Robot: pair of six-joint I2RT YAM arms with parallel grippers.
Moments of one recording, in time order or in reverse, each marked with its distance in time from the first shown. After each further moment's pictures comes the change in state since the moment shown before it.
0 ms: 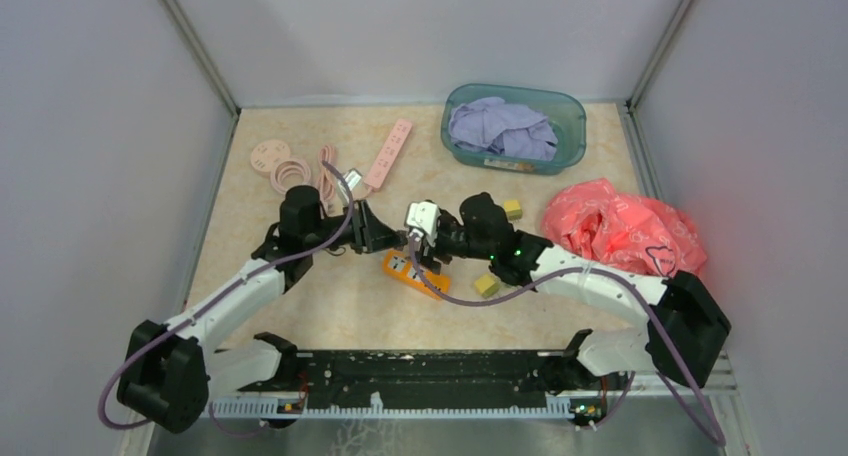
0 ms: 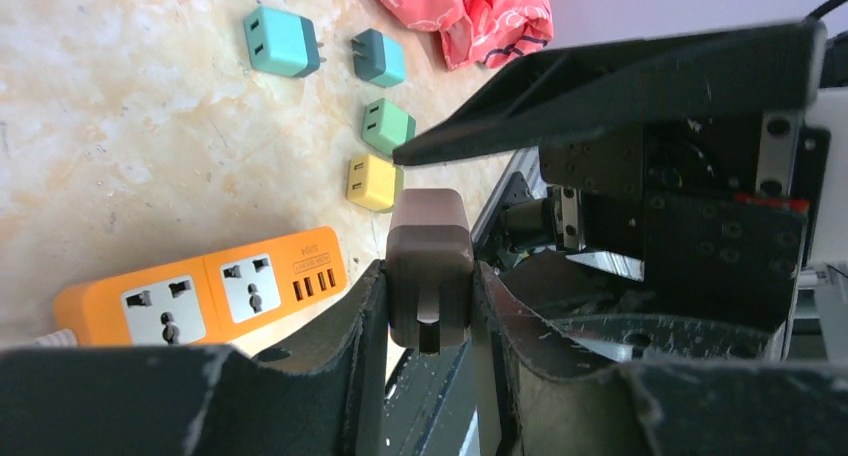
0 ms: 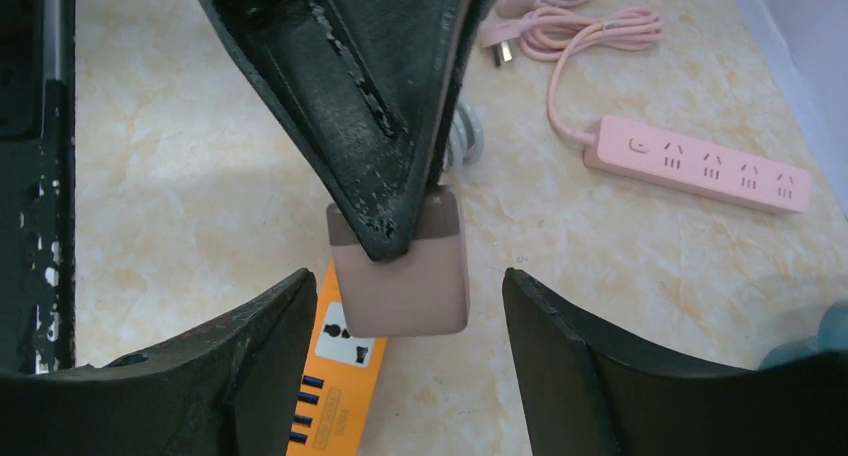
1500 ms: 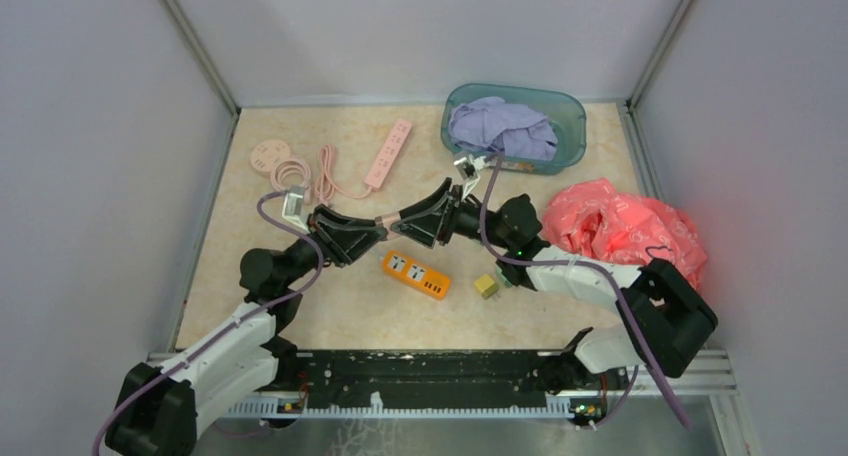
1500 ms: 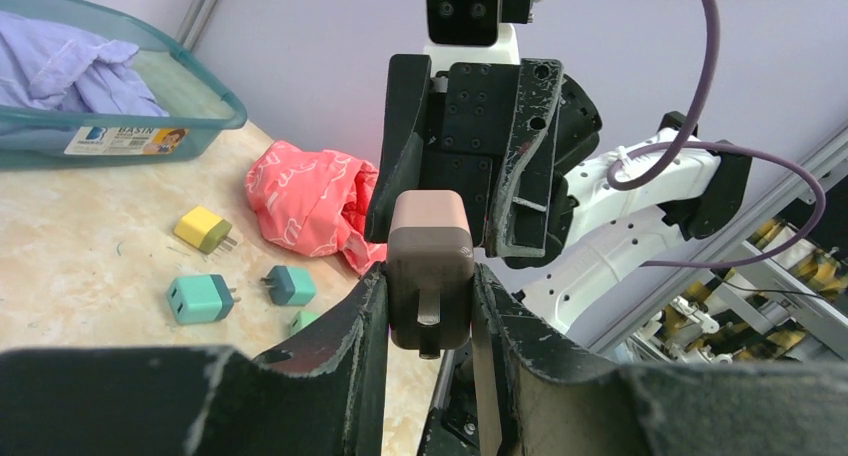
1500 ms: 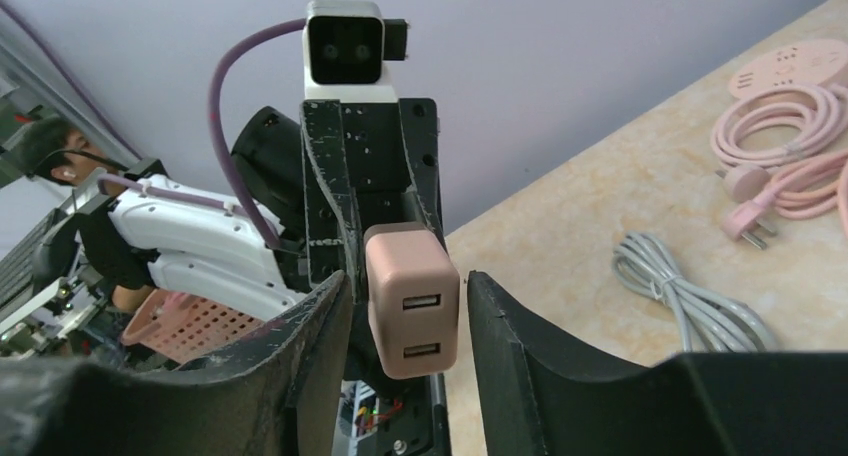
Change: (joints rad) left arm 0.001 -0.273 -0.348 0.869 -0.177 -0.238; right arm -0.138 0.062 -0.165 0.914 -0.216 1.203
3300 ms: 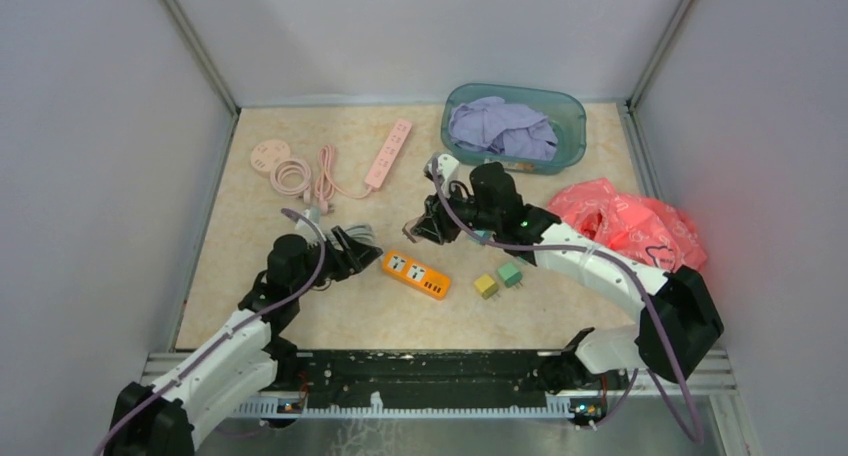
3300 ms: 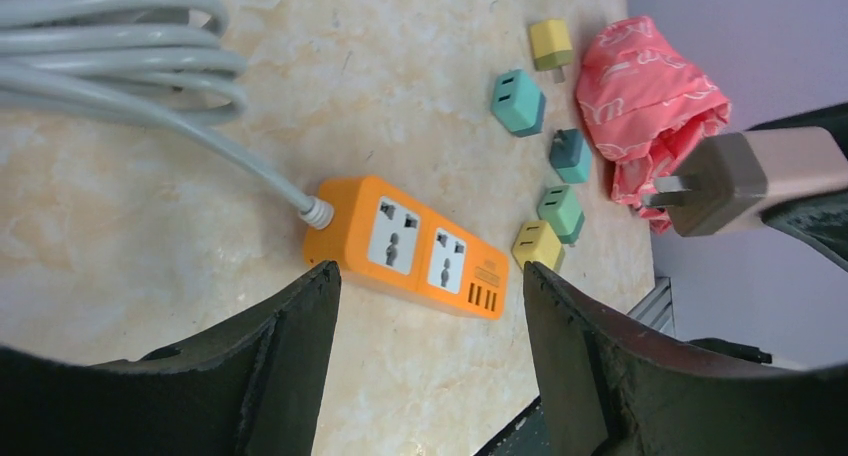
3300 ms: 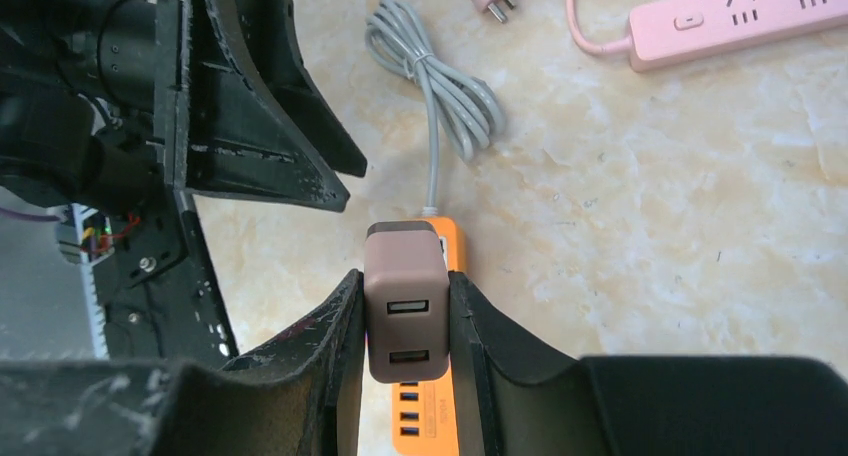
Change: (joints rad) left arm -0.001 -0.119 0.005 -0.908 -0.361 0.124; right arm -0.030 -0.031 0.289 -1.015 0.098 -0.683
